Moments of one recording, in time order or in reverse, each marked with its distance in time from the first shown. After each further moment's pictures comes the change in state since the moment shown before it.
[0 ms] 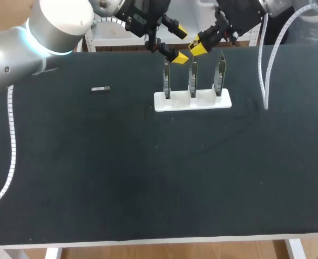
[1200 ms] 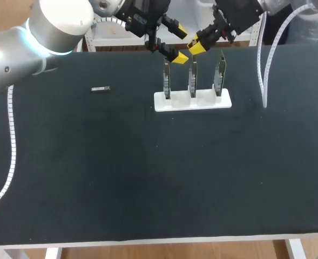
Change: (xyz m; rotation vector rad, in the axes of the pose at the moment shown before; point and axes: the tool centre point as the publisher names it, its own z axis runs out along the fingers) left arm 0.000 0.000 0.000 0.000 0.000 0.000; right arm -0.002 -0.004 0.002 0.000 0.011 -0.002
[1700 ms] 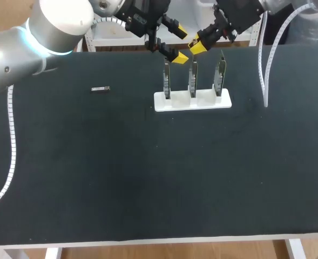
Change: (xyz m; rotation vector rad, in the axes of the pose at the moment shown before) left arm 0.000 0.000 0.000 0.000 0.000 0.000; right arm 0.000 0.000 -0.002 -0.003 0.000 -0.002
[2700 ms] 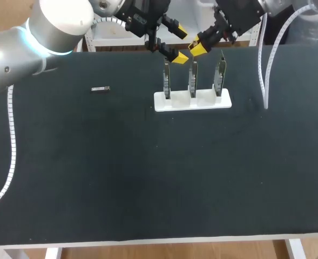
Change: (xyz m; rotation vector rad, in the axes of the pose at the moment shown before) left arm 0.000 0.000 0.000 0.000 0.000 0.000; right arm 0.003 0.004 0.002 -0.013 -0.006 0.012
